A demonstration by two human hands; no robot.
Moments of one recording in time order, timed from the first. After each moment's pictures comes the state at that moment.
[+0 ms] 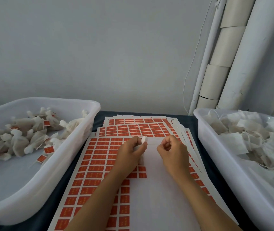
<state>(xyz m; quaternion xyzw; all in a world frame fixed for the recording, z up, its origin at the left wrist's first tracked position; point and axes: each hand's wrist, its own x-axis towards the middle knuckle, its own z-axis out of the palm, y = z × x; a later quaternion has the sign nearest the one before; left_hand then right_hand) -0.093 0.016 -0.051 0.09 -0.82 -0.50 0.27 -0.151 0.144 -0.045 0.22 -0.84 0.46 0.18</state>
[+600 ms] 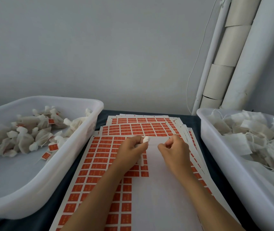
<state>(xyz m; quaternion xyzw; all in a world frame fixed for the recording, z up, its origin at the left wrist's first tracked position) -0.092 0.012 -0.044 0.09 -0.80 -0.55 0.24 -0.149 0.142 -0.041 0.21 -0.84 0.48 0.15</state>
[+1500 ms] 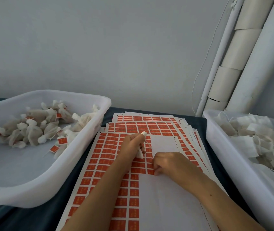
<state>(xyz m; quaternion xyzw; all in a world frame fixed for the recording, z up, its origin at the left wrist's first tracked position) -0.082 0.002 -0.040 0.16 -0.67 -0.69 0.20 -0.124 0.156 -0.029 0.56 -0.82 0.09 0.04</state>
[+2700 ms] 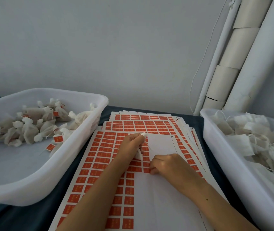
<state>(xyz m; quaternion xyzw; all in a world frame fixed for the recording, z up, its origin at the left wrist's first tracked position) -0.084 0.007 -0.044 0.15 -0.71 -0.66 0.20 -0.124 0.163 -0.041 0.60 -0.79 0.02 0.11</state>
